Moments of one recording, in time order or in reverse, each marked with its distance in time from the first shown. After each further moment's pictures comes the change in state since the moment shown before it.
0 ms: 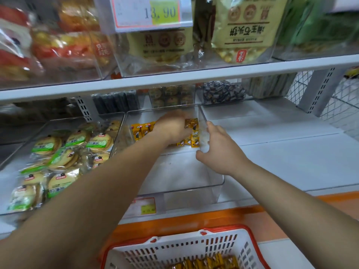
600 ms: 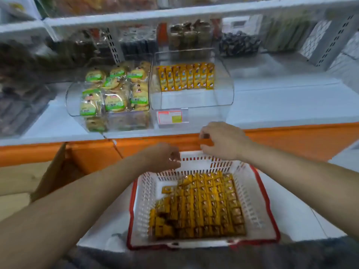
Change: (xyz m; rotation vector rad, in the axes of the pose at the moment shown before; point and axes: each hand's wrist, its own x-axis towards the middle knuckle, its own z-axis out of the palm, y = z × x) left_hand -0.317 0.005 0.016 -0.170 -0.544 -0.061; right_hand -0.170 -0.040 0.027 -0.355 -0.335 -0.284
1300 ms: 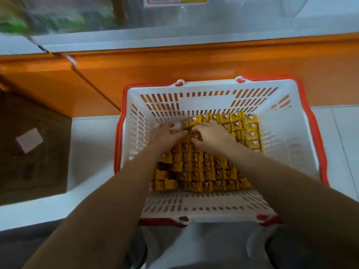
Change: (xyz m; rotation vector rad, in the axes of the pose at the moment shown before) left_hand 0.097 -0.099 0.267 -0.673 -0.035 -0.563; right_hand 0.019 0.000 0.293 0.132 -0.360 0.070
